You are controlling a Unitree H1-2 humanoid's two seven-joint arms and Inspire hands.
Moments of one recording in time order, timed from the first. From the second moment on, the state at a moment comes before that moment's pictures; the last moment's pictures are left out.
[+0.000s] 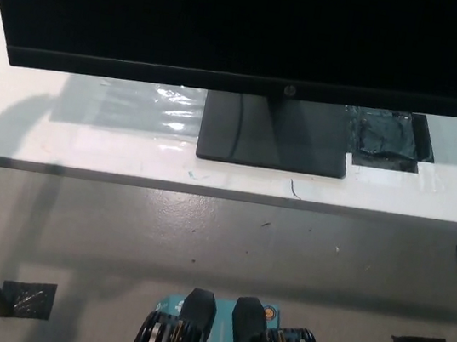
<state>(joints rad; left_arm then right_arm) -0.54 0.68 0.11 0.28 -0.05 -0.30 -0.22 -0.60 -0.54 -0.22 0.57 0.16 -0.38 0.17</state>
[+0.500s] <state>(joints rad) -0.61 0.68 0.07 0.40 -0.02 -0.28 -0.26 -0.76 -0.60 -0.13 0.69 0.19 -0.29 0.34</state>
